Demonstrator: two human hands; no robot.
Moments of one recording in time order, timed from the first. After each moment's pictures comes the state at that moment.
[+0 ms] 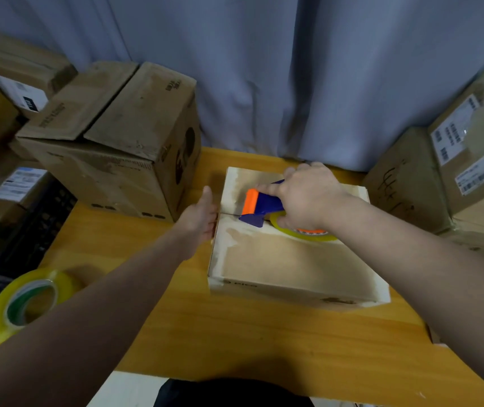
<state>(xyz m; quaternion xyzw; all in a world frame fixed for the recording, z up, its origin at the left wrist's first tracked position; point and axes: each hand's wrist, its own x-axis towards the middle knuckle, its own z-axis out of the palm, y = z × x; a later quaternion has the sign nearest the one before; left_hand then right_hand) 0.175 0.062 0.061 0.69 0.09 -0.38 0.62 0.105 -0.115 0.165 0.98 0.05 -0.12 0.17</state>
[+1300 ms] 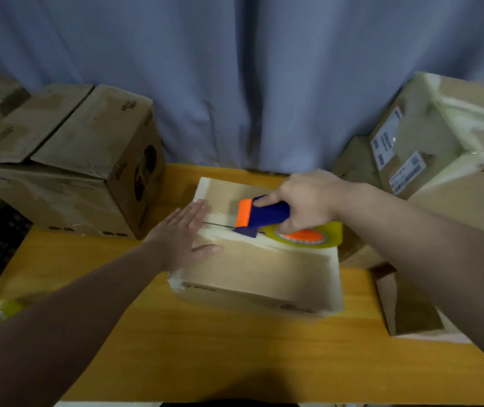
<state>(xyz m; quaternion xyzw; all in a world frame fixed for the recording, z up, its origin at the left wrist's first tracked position) 0.170 0.039 0.037 0.89 -0.44 -0.10 0.00 0.070 -0.188 0.202 0.98 0.07 -0.18 0.07</state>
